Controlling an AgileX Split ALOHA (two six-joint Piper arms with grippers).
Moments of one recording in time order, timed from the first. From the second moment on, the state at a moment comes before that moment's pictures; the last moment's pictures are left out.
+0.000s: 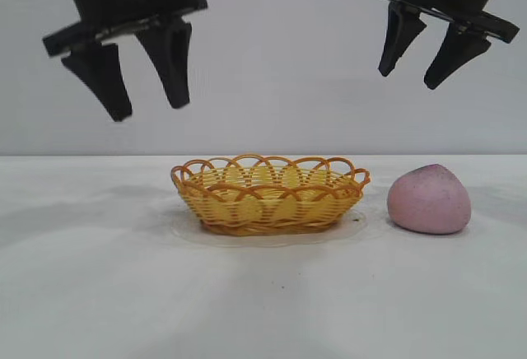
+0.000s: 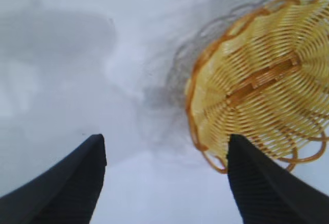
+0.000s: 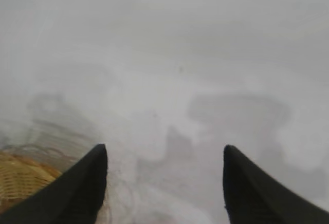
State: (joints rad) left arm -0.37 1.94 -1.53 -0.19 0.96 0.12; right arm 0.17 1.96 -1.50 0.48 0.75 -0.36
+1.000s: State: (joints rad) left arm -0.04 1.81 -1.49 0.04 1.21 0.12; right arm 0.17 1.96 -1.50 0.48 0.75 -0.36
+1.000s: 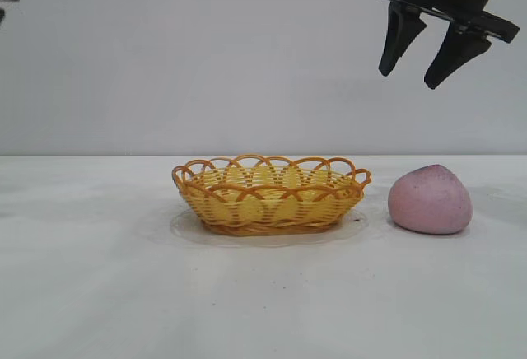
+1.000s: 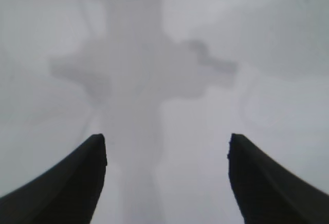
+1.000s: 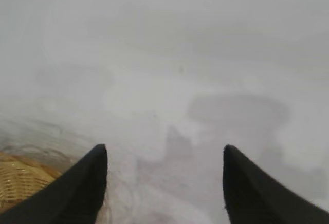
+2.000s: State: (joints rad) left arm -0.04 0.57 -0.56 -0.06 1.02 0.12; right arm 0.17 1.96 -1.50 0.48 0.76 -0.36
